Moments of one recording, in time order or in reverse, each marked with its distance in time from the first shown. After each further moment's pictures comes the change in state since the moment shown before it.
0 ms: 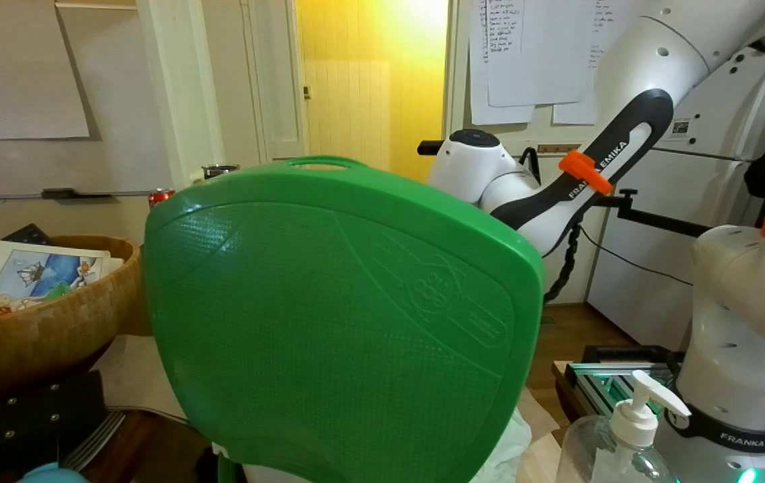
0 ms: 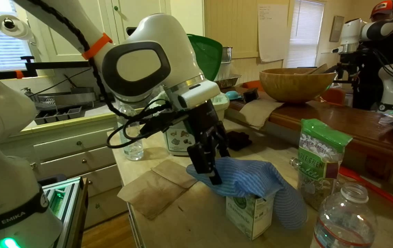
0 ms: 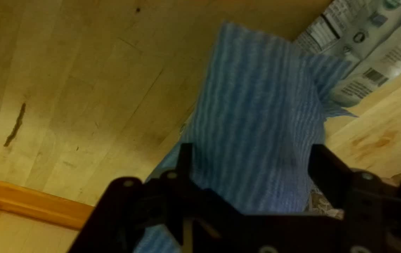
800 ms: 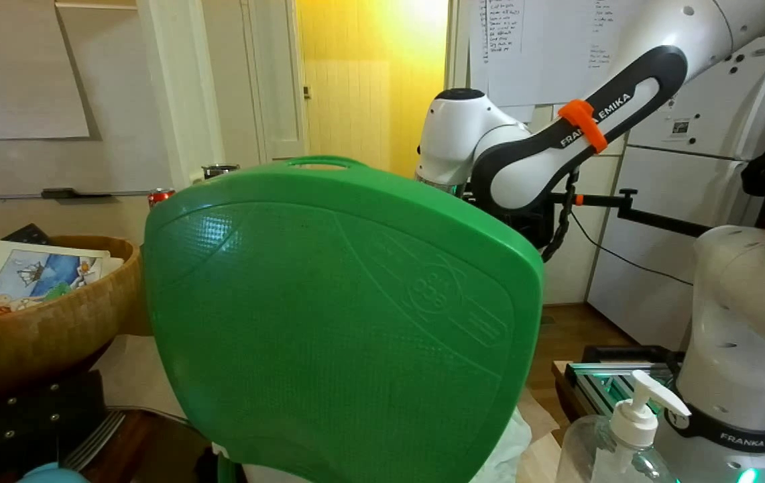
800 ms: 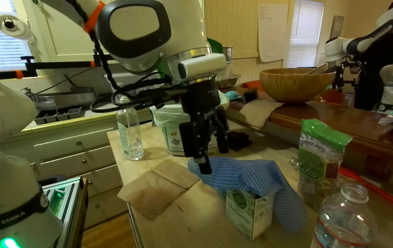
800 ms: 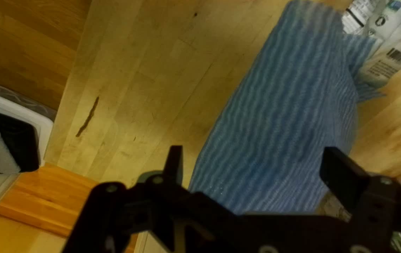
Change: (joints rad) arm -0.005 -0.083 -0.006 0.106 0.132 -0.323 -0.126
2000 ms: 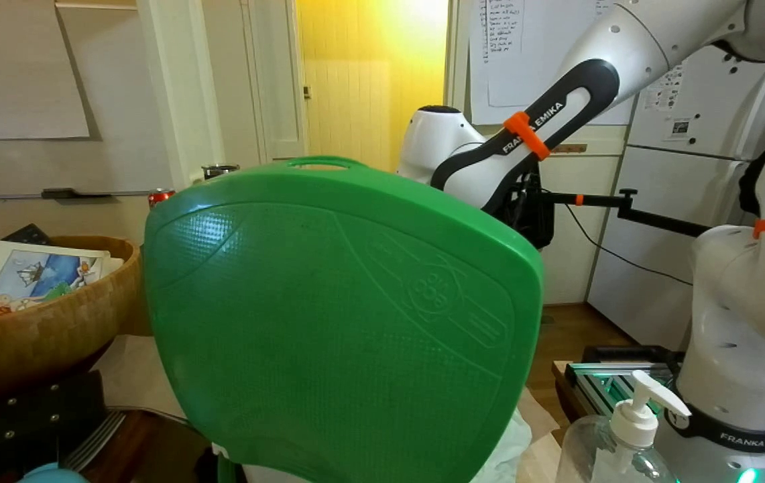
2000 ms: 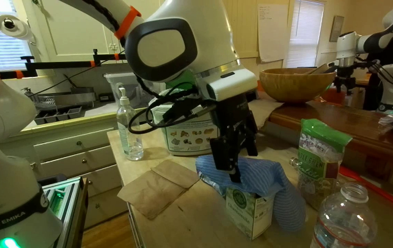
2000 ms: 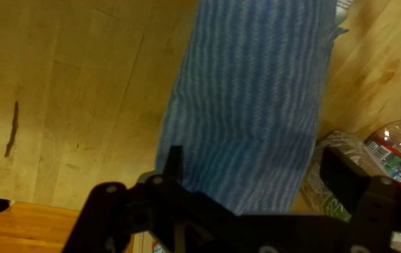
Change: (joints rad) arm 0.014 0.183 -0.040 0.106 0.207 0.162 -0.031
